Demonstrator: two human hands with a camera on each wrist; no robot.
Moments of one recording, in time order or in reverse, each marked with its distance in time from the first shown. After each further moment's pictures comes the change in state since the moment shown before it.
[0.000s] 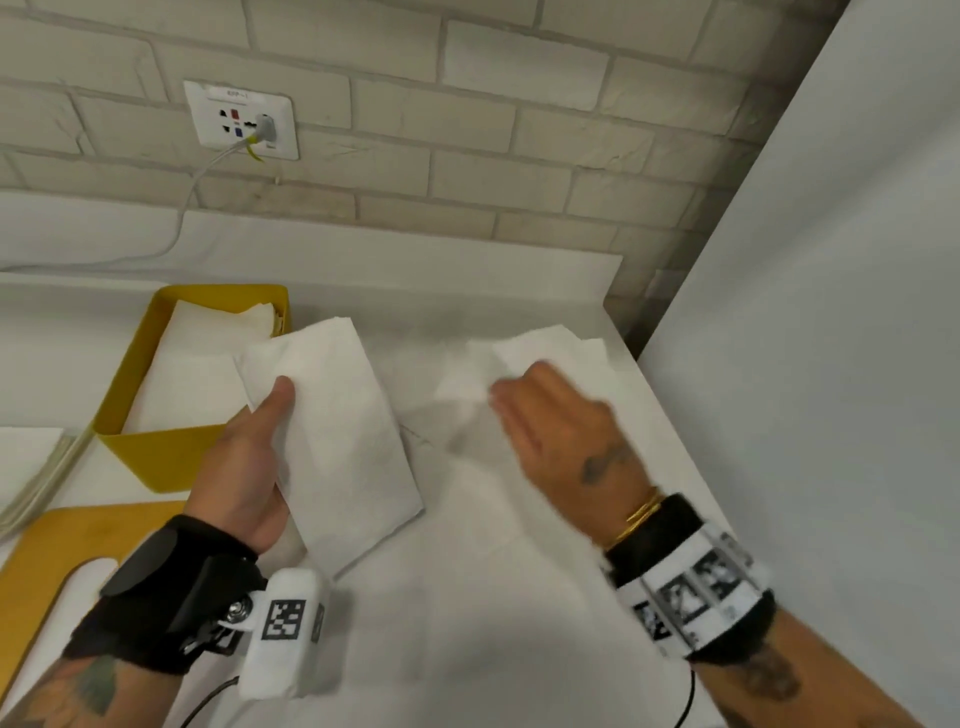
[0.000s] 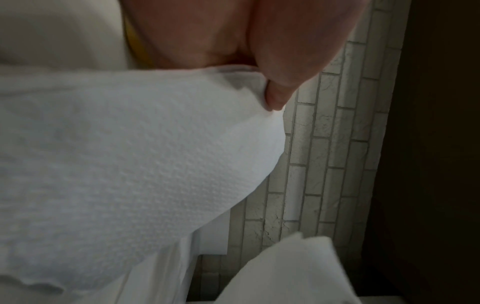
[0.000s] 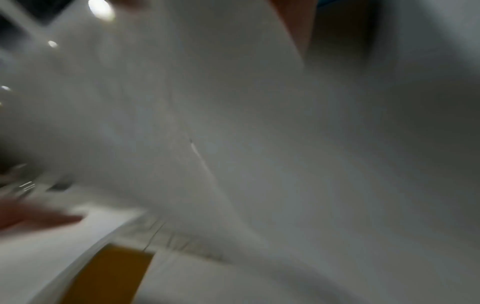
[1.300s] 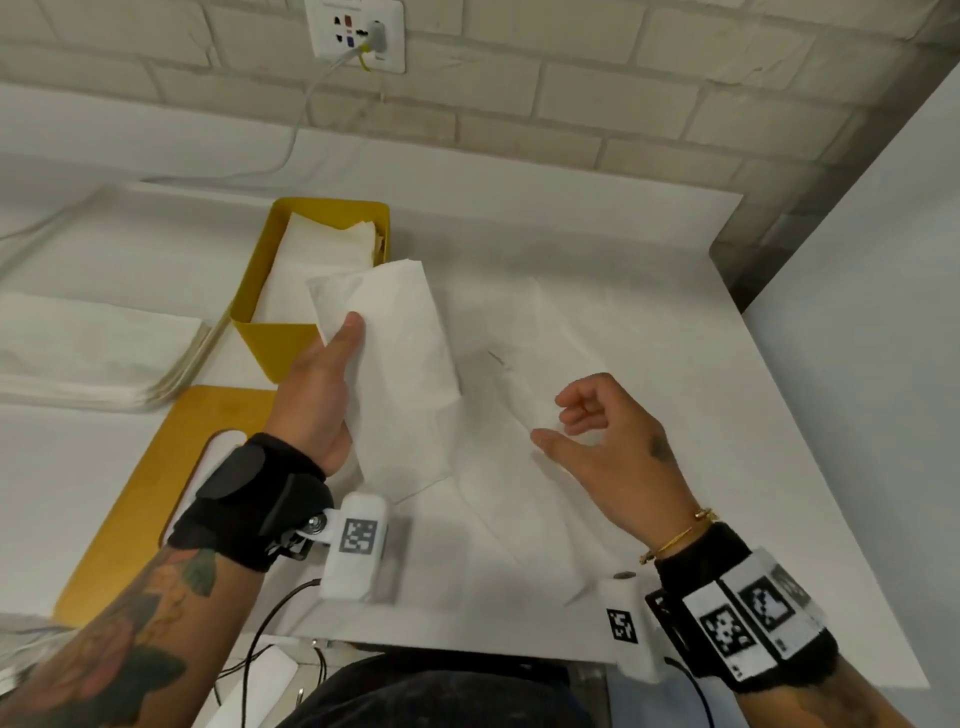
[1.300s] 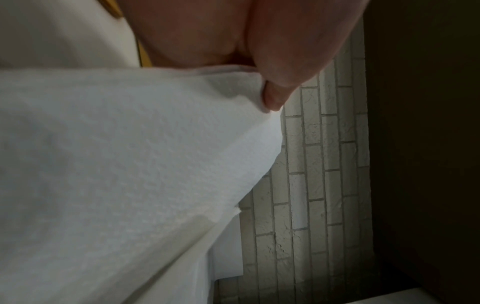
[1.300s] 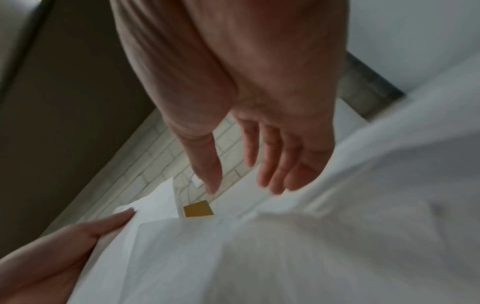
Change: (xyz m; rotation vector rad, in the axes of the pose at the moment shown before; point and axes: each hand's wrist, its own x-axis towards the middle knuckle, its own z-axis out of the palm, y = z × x) left_hand -0.023 -0.004 -0.028 0.066 0.025 0.076; right_hand -0.041 -0.043 0.020 0.702 -0.359 0.803
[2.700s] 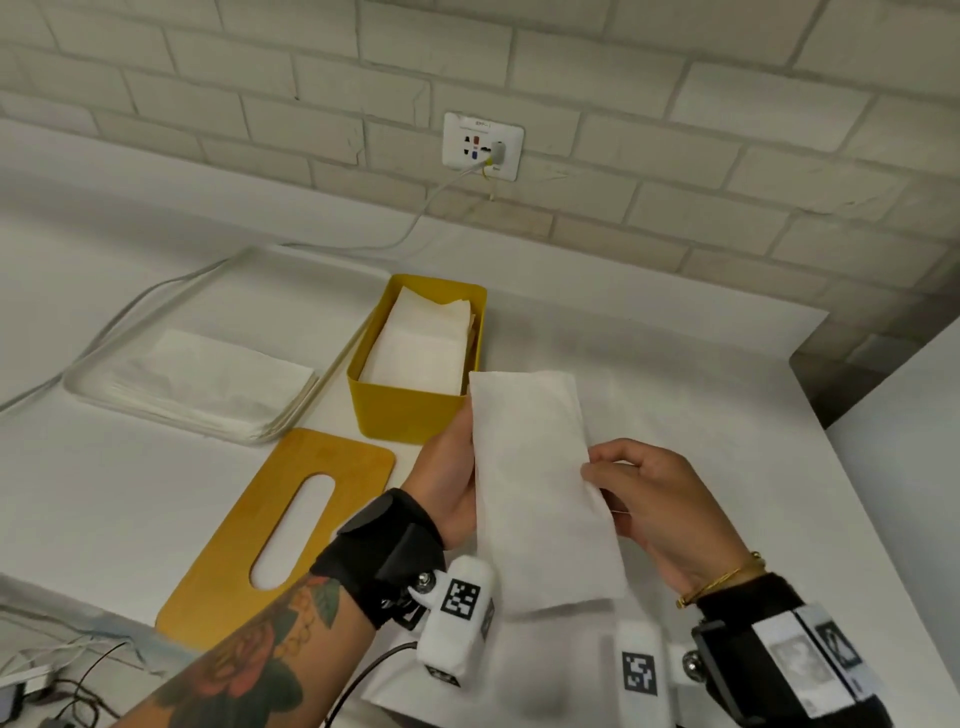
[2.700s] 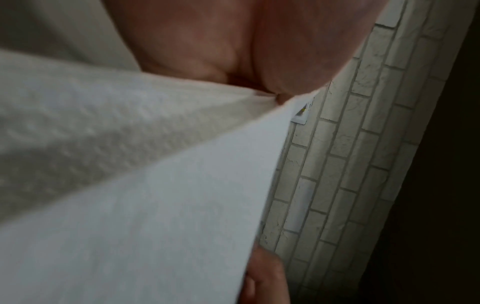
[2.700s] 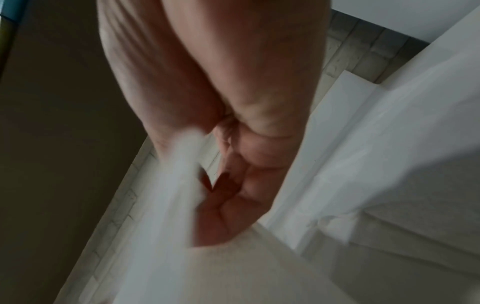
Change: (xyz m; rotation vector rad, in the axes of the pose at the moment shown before) left_hand -0.006 -0.005 0.018 -0.261 -0.176 -0.212; right_hand 0.032 -0.049 0.013 0.434 -0.244 0.237
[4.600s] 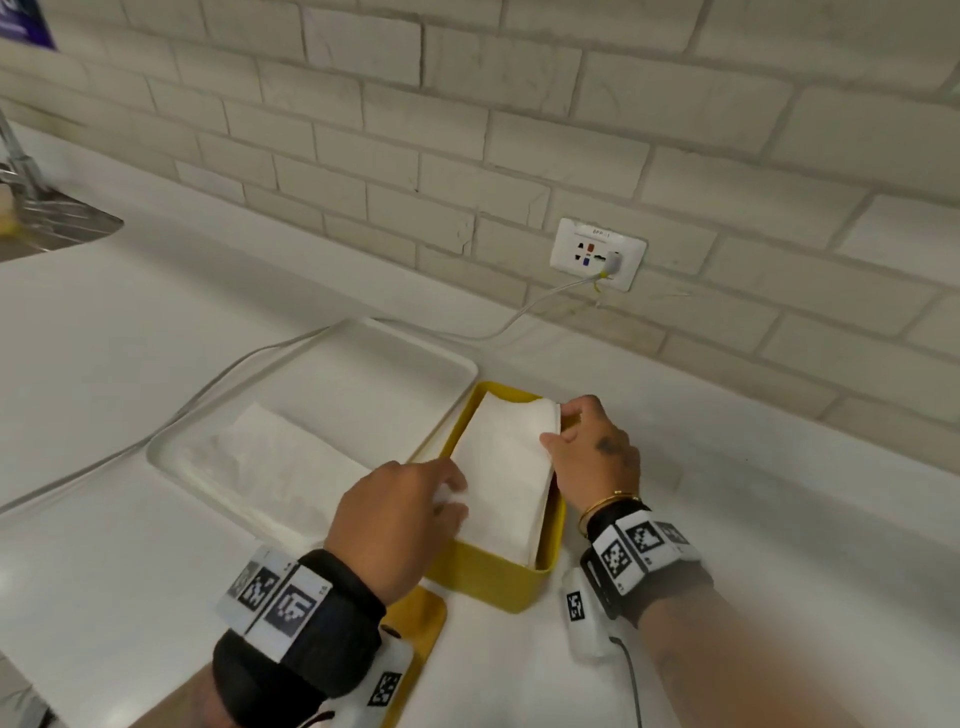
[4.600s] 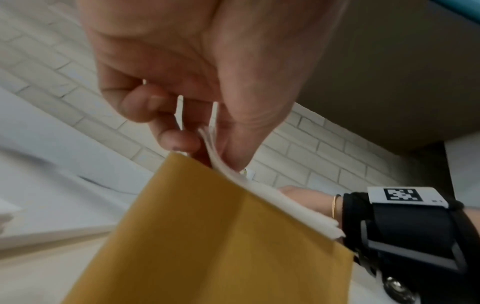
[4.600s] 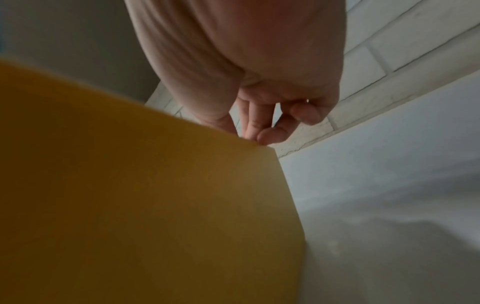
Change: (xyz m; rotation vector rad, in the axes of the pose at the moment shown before) left_hand 0.027 0.107 -0.075 1.600 0.502 0.353; right_hand 0.199 -0.087 0.126 -0.766 0.140 -0.354
